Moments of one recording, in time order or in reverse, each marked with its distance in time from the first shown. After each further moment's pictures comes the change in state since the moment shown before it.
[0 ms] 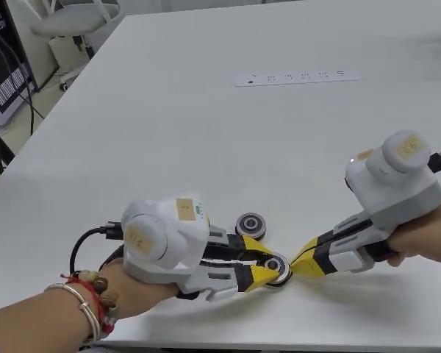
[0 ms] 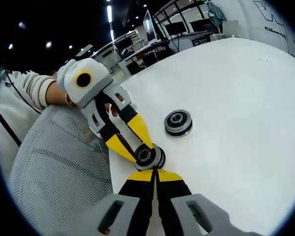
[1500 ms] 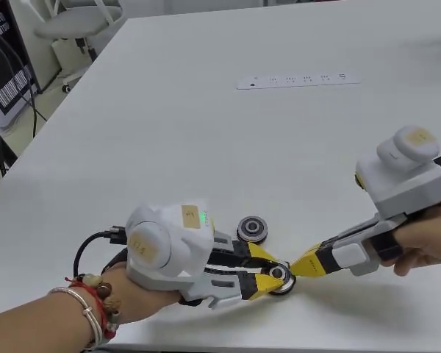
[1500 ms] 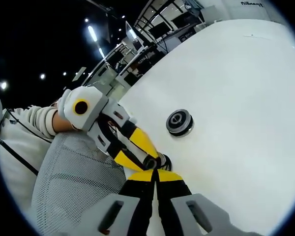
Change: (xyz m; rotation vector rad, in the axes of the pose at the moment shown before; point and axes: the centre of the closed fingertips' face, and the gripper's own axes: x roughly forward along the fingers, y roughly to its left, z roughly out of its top) left arm 0.000 -0.009 0.001 0.028 0.006 -0.029; right arm -0.004 0.015 0.007 0.235 -0.053 0.094
